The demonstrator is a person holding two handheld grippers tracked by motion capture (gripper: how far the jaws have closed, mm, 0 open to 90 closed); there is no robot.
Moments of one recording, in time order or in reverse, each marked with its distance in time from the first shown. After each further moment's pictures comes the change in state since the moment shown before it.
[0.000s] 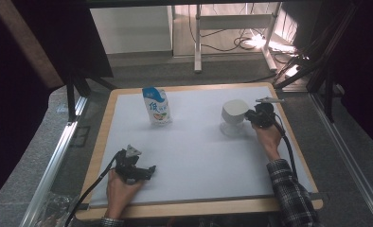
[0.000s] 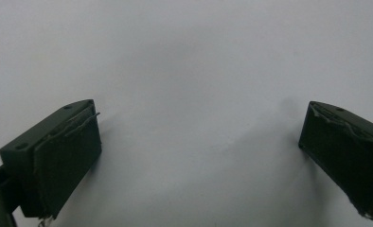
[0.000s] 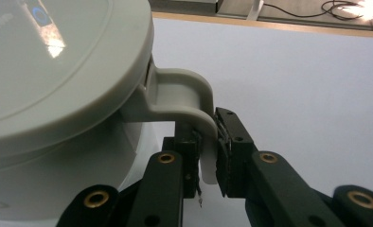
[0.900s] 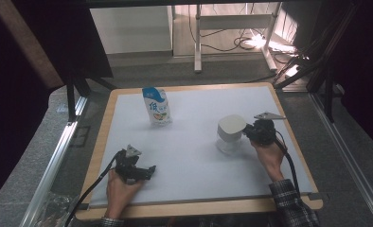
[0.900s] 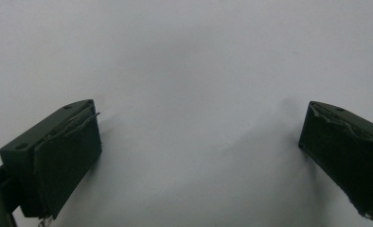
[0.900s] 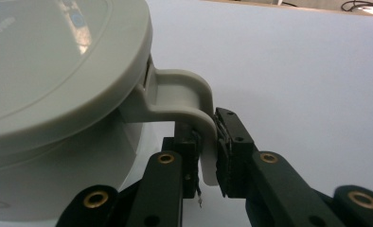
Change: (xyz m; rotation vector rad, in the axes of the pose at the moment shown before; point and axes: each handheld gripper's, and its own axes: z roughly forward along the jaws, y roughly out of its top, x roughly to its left) left arm 0.000 0.000 0.000 0.001 0.000 0.001; right arm 0.045 -0.033 -0.052 0.001 0.052 -0.033
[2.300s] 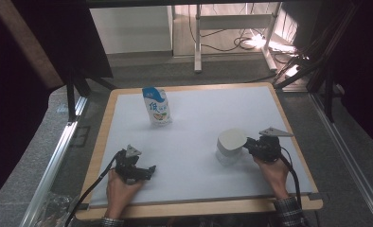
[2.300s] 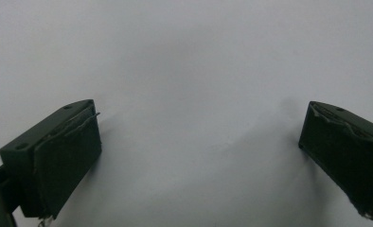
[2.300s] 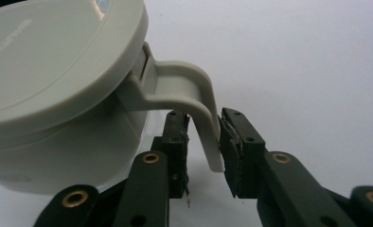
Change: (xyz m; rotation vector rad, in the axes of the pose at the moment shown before) left arm 0.000 0.000 0.000 0.001 0.001 0.001; right arm 0.010 -0.040 -0.030 -0.007 0.077 0.019
